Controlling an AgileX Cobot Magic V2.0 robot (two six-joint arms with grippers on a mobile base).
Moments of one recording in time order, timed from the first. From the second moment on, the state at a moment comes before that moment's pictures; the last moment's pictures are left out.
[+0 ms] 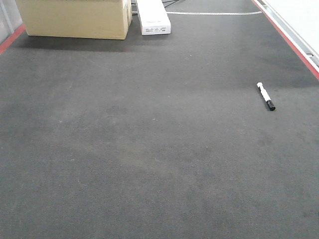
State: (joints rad) left arm -0.06 0.66 -0.63 -0.09 0.92 -0.01; right arm 0.04 0.61 -0.58 0.01 0.88 0.00
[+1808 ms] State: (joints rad) left arm -0.06 1.78 -0.99 -0.14 0.57 -0.01; right arm 0.04 0.61 -0.58 0.01 0.88 0.00
